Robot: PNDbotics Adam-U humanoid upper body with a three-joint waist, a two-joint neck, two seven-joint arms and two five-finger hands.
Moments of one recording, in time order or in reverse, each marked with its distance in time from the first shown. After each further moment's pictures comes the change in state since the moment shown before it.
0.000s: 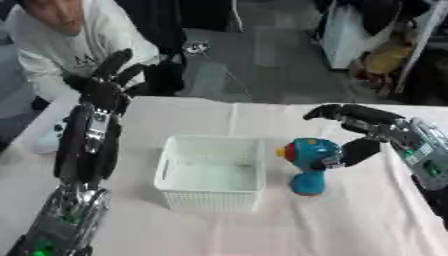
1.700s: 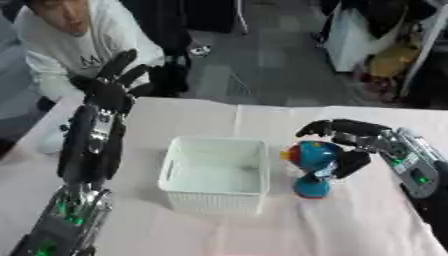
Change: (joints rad) left arm -0.010 -0.001 -0.005 0.000 0.003 0.003 -0.004; right arm 0.005 0.043 0.012 0.056 0.034 0.000 0.044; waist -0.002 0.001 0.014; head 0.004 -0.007
